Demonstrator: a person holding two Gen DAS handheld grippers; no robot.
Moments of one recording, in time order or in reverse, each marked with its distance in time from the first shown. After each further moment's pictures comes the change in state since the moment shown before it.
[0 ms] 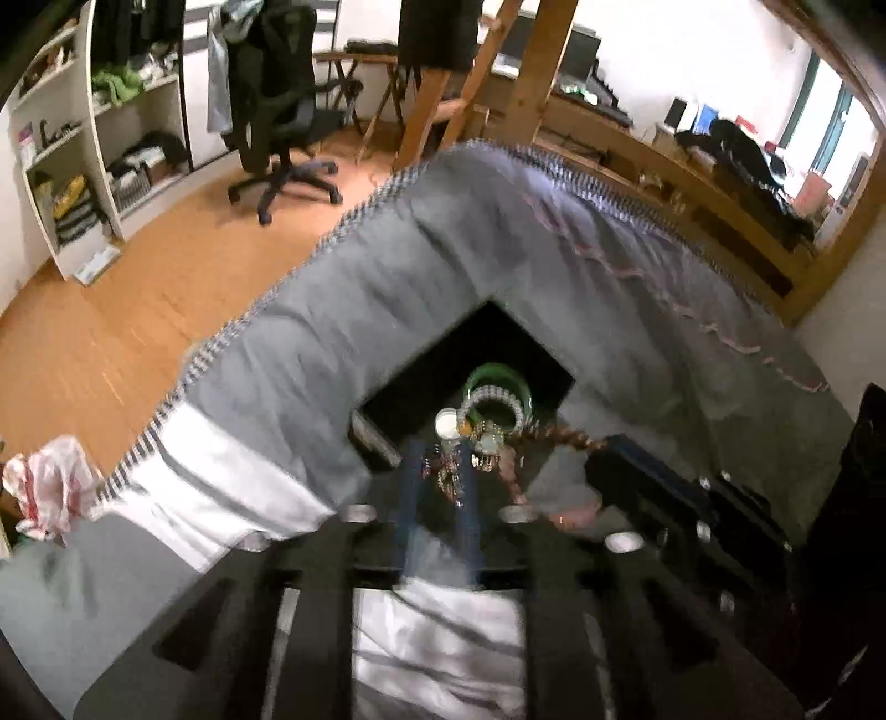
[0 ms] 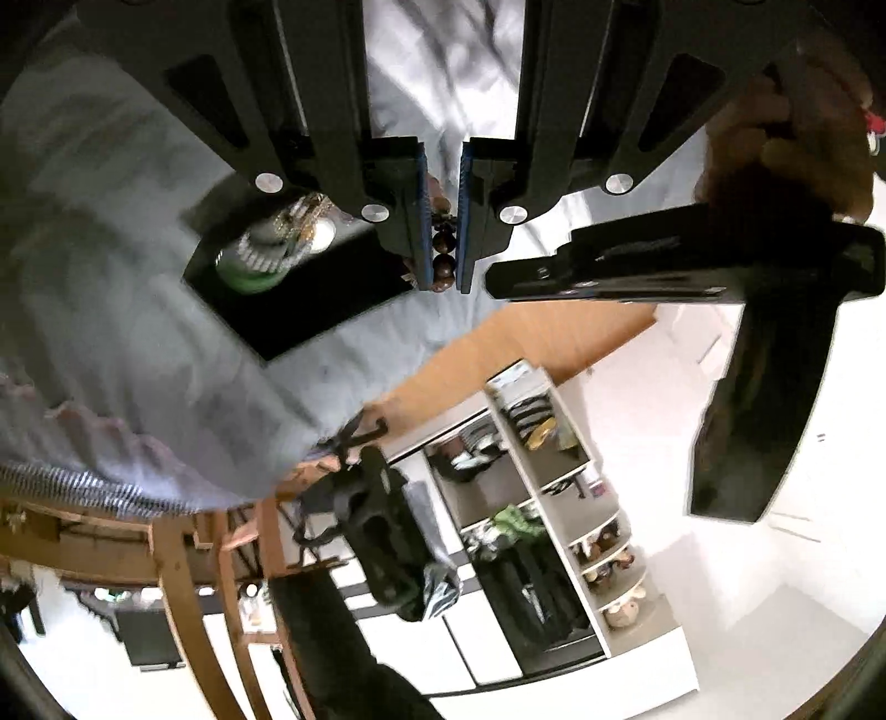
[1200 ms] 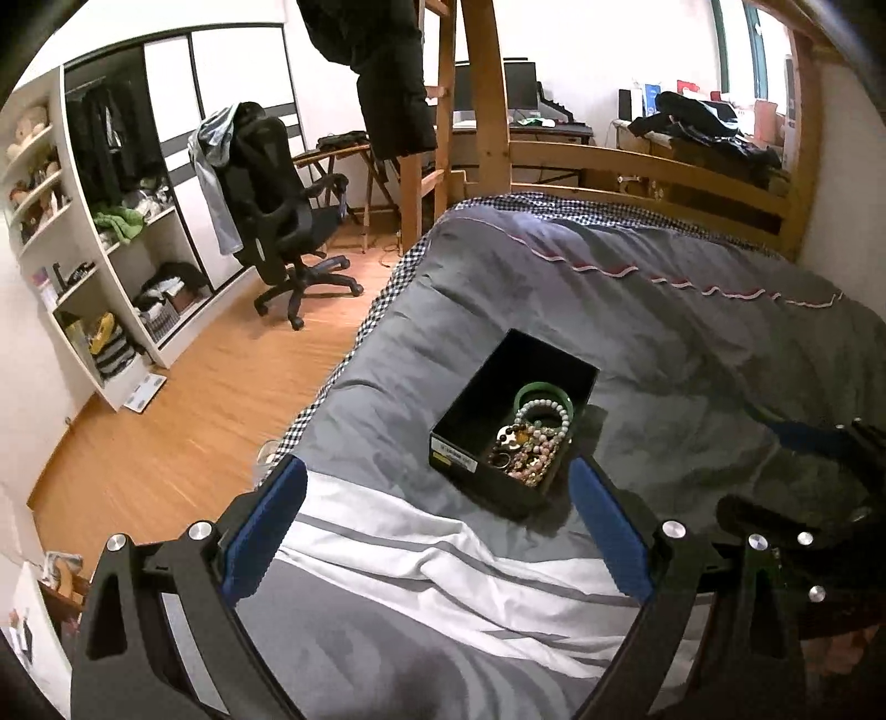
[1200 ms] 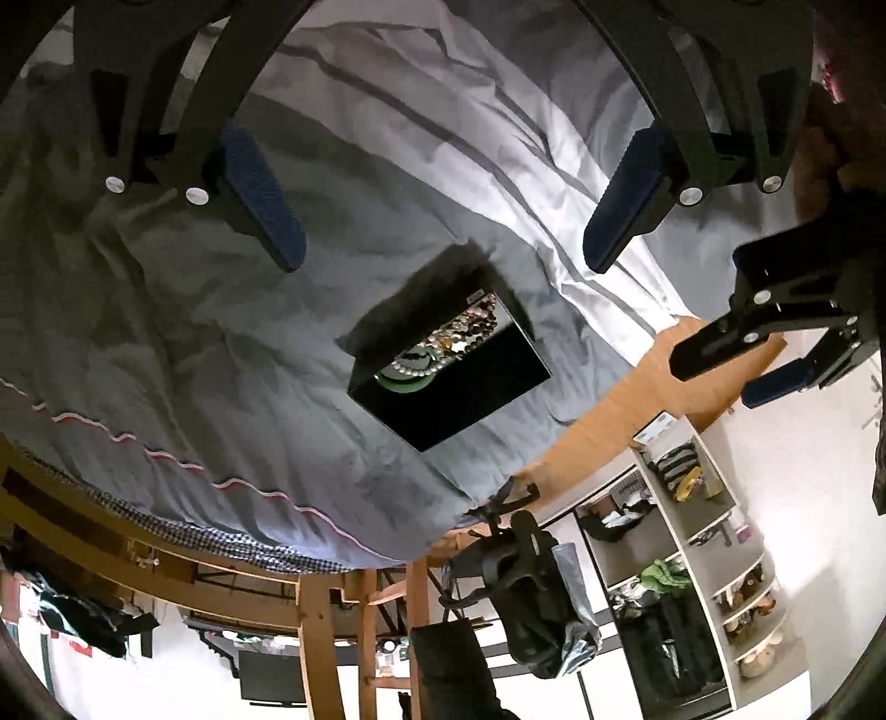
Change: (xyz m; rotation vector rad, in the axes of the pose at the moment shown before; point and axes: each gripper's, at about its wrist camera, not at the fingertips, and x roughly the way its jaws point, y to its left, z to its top) left arm -0.067 0.001 -0.041 0.273 -0.170 0.128; right arm -0.067 0.027 -0.030 0.078 0.194 -0.423
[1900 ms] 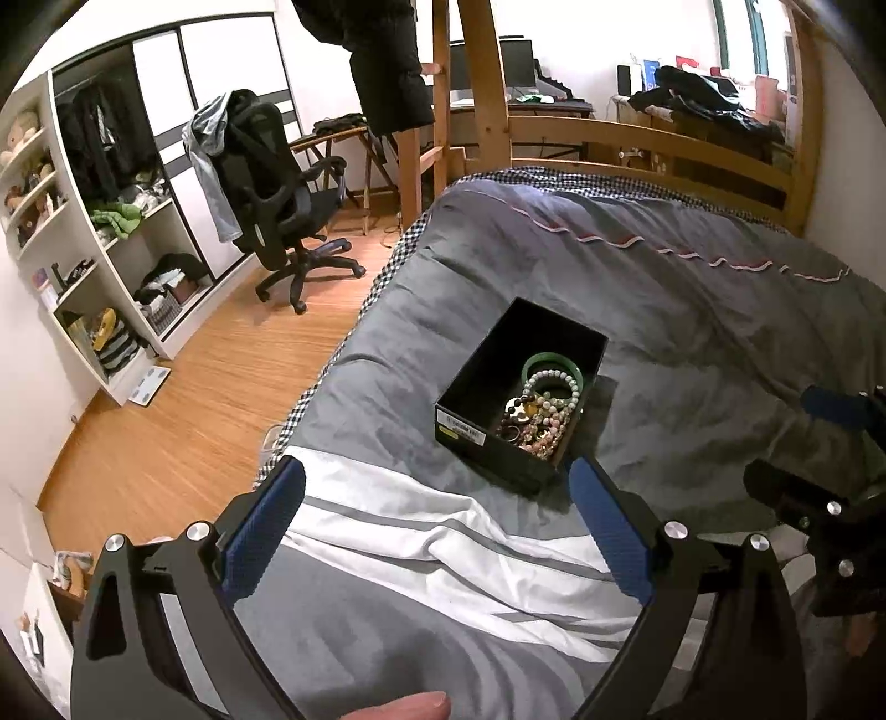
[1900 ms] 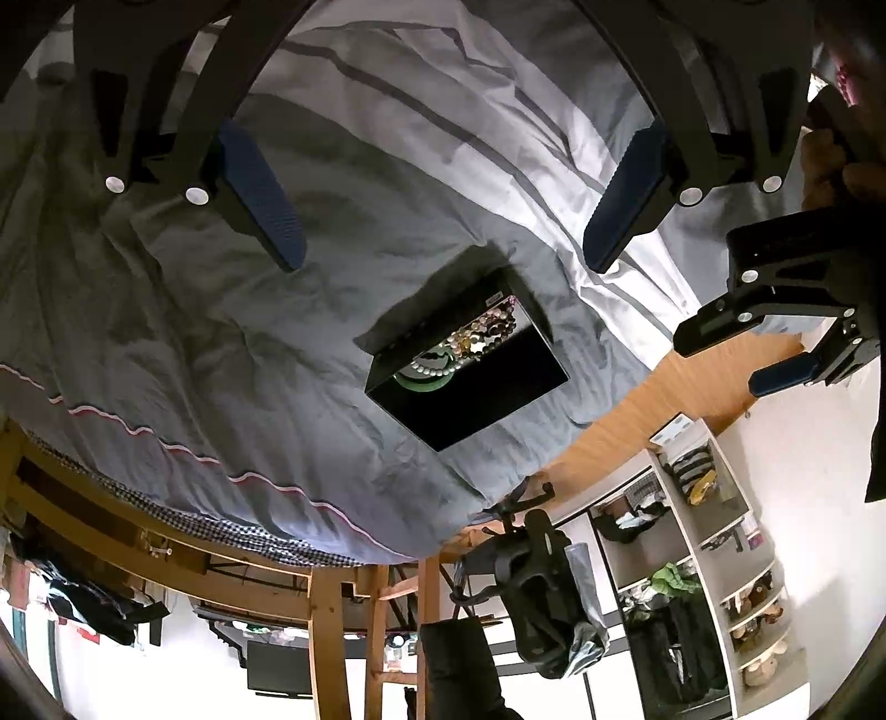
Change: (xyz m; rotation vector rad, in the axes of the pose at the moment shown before) left arm 0.012 -0.001 -0.010 0.023 0.050 0.018; right arm 0.000 0.001 -0.001 -0.009 -0.009 -0.036
